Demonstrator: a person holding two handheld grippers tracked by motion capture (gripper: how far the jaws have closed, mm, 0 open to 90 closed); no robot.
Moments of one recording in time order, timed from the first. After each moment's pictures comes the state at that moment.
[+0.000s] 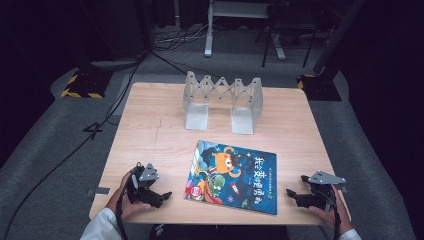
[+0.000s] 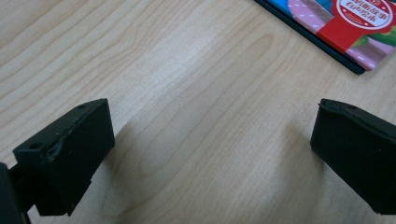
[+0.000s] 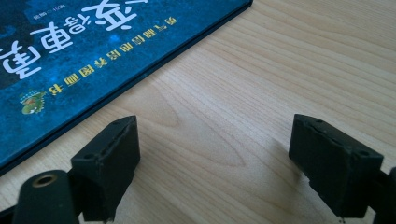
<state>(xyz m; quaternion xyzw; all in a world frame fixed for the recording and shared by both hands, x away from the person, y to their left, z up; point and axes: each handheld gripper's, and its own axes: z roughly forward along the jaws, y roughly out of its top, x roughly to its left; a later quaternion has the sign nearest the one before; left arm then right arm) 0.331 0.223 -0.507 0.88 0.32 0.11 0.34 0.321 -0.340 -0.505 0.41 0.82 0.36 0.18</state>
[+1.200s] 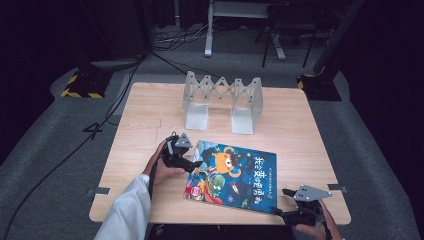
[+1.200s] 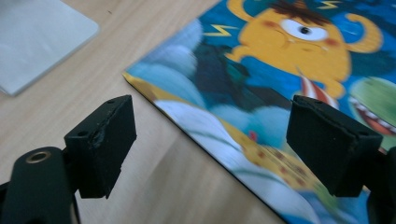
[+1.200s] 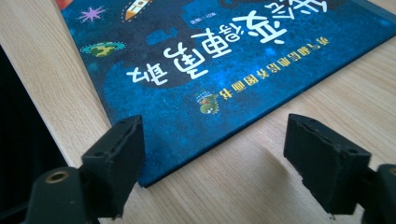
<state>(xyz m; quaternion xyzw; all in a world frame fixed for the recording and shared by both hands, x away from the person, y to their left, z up) 0.433 0.130 -0.481 0.88 0.26 0.12 0.37 0.280 -0.290 -0.500 0.32 0.85 0.39 0.13</state>
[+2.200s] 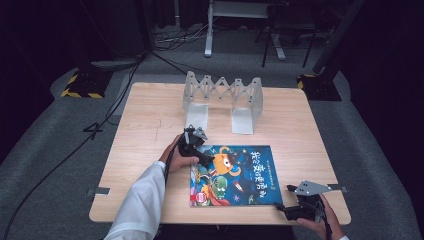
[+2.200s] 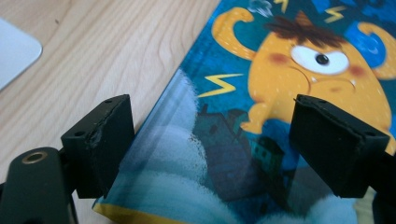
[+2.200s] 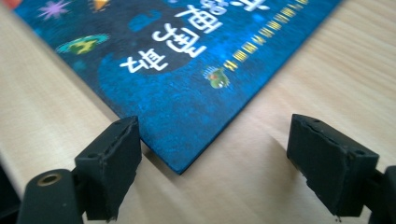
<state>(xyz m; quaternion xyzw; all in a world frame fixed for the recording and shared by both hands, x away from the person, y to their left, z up) 0.467 0.100 -0.494 0.90 0.25 0.04 0.34 0.295 -0.299 -0.502 0.35 0.85 0.36 0.15</state>
